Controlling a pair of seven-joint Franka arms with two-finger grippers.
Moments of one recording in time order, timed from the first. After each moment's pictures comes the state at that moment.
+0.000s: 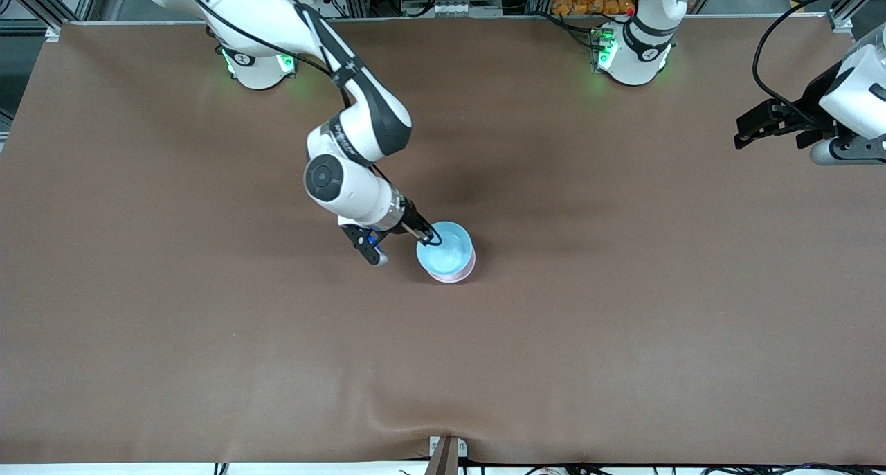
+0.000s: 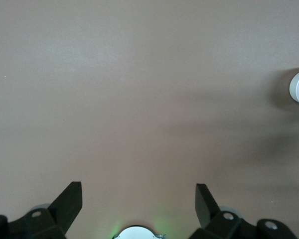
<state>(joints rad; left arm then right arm) -0.04 -0.02 -0.05 -1.58 -0.02 1.47 -0.09 0.62 0.61 0.04 -1.65 0.49 2.39 1.16</state>
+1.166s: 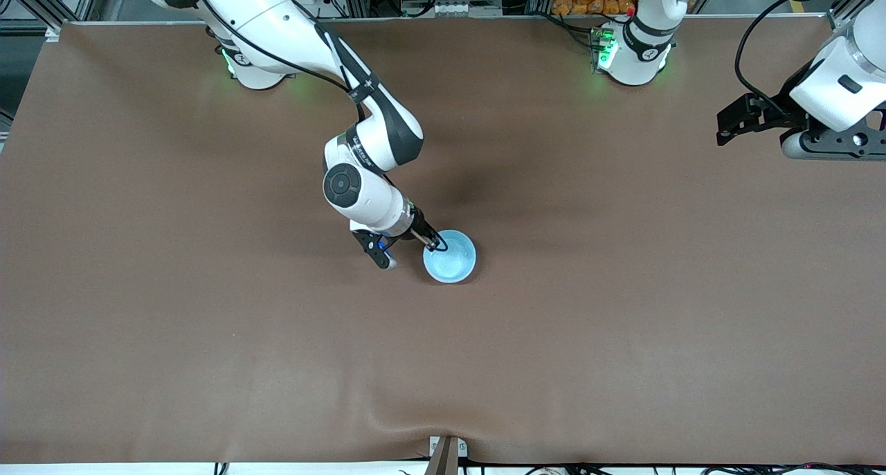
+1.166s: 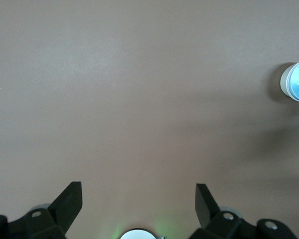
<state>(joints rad) -0.05 -0.02 -0.10 -1.57 -0.01 1.48 -0.09 0.64 0.67 0.02 -1.64 0.49 2.44 1.16</state>
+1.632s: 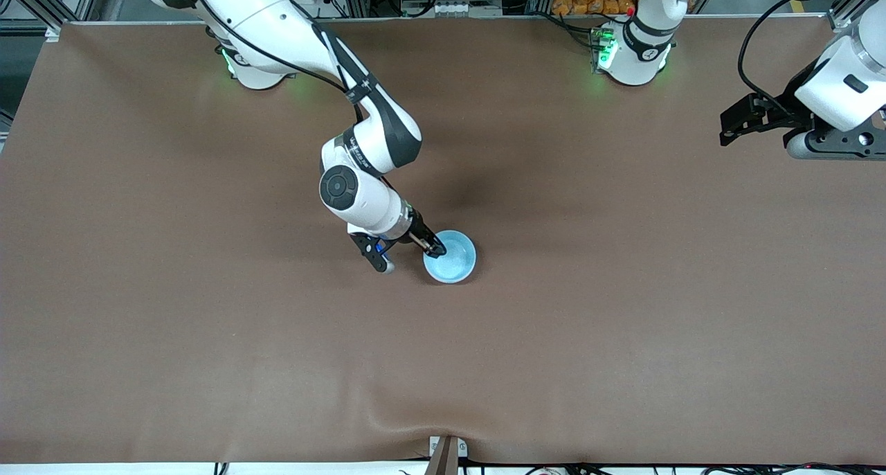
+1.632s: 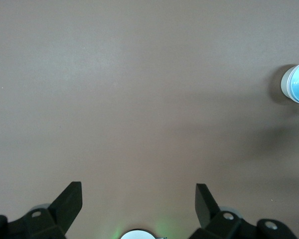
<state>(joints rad) -0.04 -0.02 -0.09 -1.56 -0.01 1.48 -0.09 0.64 0.66 0.00 -1.57 0.48 2.33 1.17</state>
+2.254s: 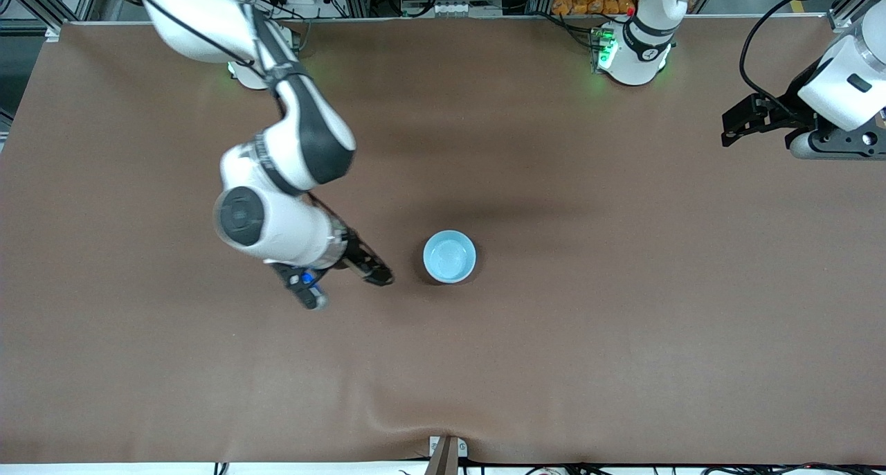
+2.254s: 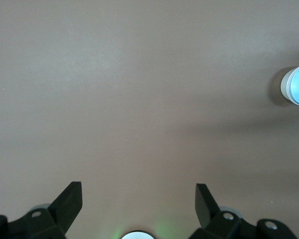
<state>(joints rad) -0.04 -0.02 -0.09 -1.56 -0.01 1.48 -0.09 0.46 0.64 -0.09 -1.20 0.37 1.79 1.04</state>
